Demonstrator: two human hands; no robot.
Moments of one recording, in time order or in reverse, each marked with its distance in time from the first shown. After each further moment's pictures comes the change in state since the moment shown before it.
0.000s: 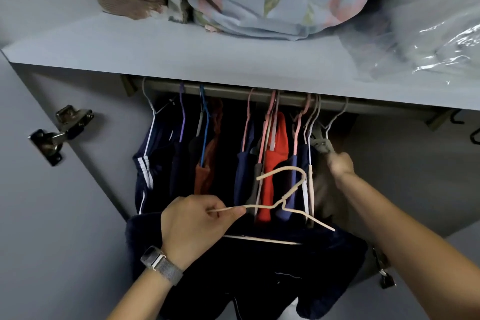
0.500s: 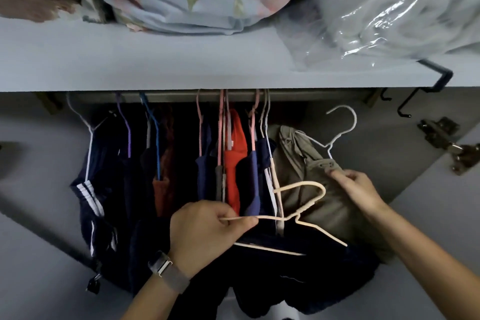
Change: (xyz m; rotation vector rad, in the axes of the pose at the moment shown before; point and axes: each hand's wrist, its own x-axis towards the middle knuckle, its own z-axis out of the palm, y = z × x) left_hand 0.012 0.039 0.043 -0.074 -0.226 0.236; right_hand -0.053 0.084 -0.106 0.129 -0.055 -0.128
